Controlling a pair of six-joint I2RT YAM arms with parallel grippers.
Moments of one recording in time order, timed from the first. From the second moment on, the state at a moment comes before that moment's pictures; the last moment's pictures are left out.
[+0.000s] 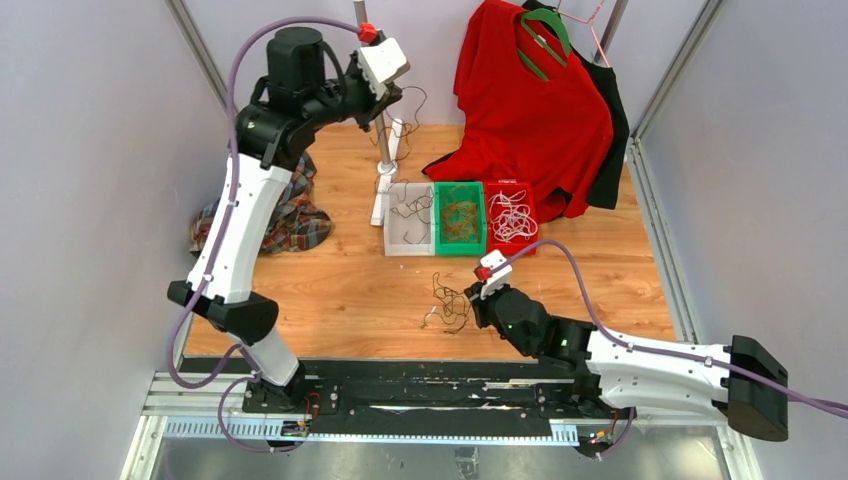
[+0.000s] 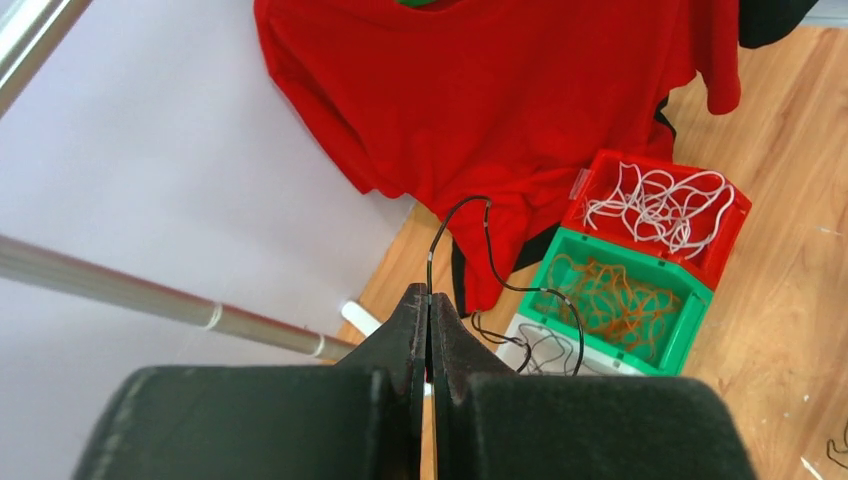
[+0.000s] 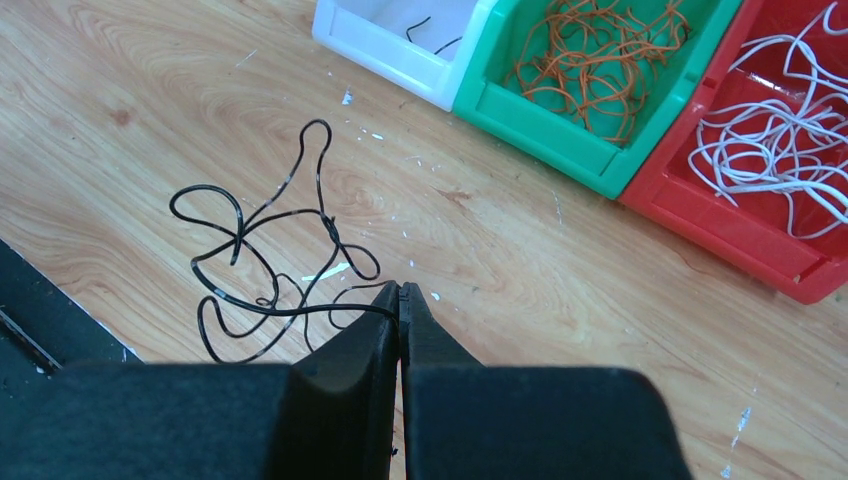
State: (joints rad) left arm -0.41 1.66 2.24 -0.80 0.47 0.56; right arm 1.18 0.91 0.42 0.12 0.54 0.21
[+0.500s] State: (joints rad) left arm -0.45 1.78 2.10 -0.57 0.43 0.50; right arm 1.18 0.85 0.39 0.06 0.58 0.23
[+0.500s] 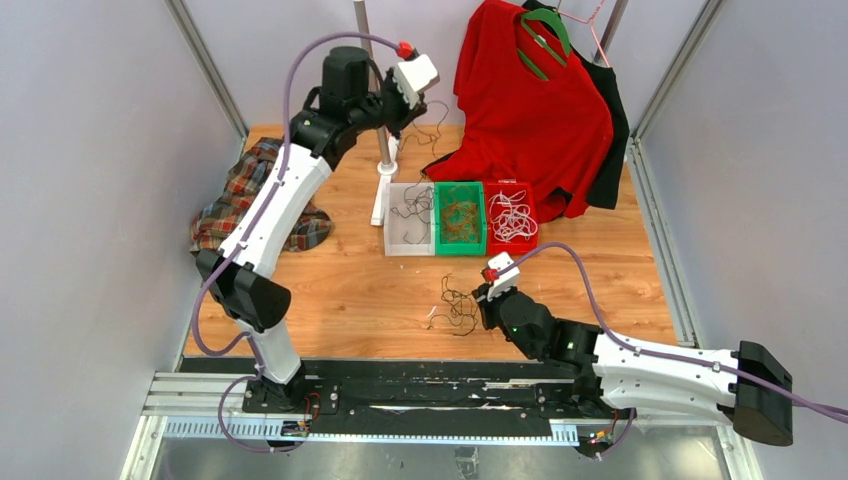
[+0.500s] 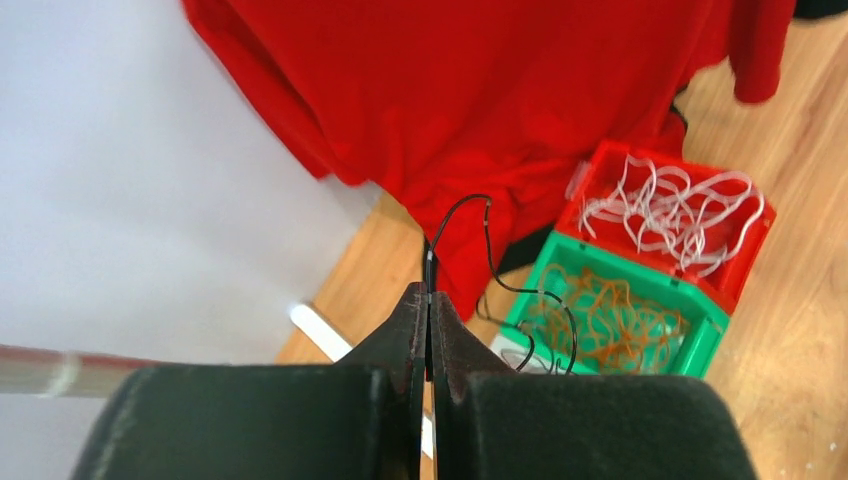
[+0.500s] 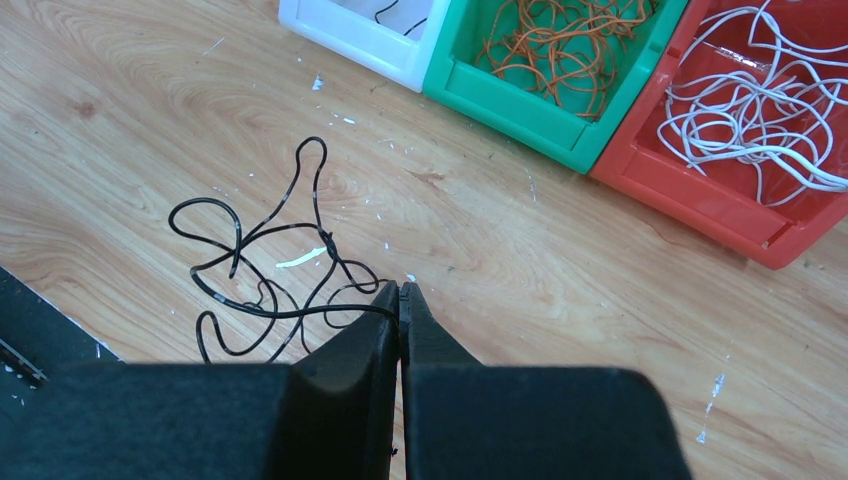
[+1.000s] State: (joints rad) left arm -0.45 1.76 1.61 -0.44 0.27 0.69; right arm 1.18 0.82 0.39 0.03 0.58 0.25
